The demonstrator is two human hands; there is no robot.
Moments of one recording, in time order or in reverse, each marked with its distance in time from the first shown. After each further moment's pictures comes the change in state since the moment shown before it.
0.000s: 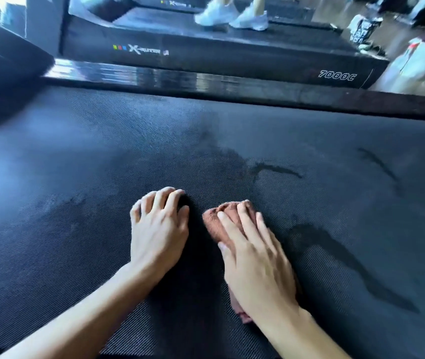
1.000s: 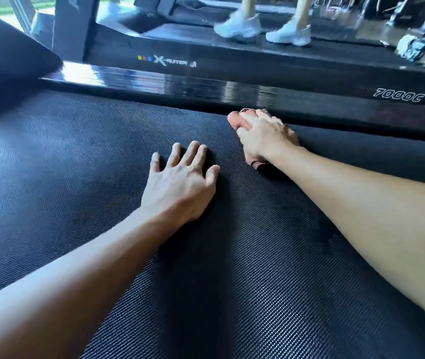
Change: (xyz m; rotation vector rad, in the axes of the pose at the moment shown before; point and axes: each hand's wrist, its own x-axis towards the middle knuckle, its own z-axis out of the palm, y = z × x) left_hand 0.202 -0.015 0.056 0.116 -0.119 -0.004; right_hand 0.371 0.016 0.065 -0.001 -0.086 0.016
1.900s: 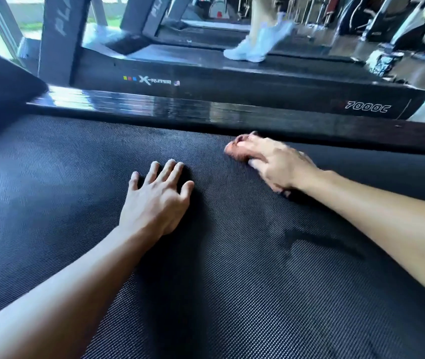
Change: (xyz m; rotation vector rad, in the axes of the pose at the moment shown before) left_hand 0.001 -0.002 0.004 -0.003 0.051 -0.007; right_hand -0.012 0.094 -0.017 0.129 -0.061 -0.305
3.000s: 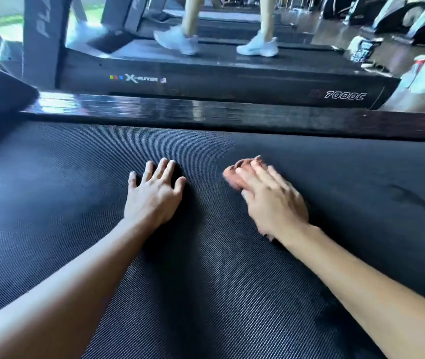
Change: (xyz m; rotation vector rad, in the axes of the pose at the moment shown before) left_hand -0.002 0.002 -0.001 0.014 -0.045 -0.026; right_hand -0.123 -0.060 0.011 -0.191 0.190 0.237
